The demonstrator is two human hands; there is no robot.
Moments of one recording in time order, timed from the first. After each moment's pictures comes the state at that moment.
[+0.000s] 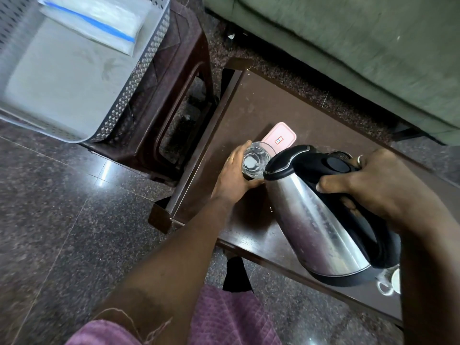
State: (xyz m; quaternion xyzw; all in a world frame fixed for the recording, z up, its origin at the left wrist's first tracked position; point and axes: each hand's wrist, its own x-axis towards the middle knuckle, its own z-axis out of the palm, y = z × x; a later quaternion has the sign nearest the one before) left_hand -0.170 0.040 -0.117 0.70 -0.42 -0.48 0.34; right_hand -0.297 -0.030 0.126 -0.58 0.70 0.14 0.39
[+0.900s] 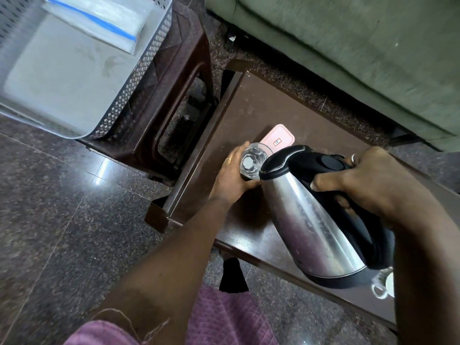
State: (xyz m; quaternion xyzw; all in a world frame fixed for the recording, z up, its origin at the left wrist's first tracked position) left_hand -0.173 0.042 -0.123 0.70 -0.41 -0.47 0.35; right_hand -0.293 -0.034 0.127 -0.58 0.69 0.15 0.41
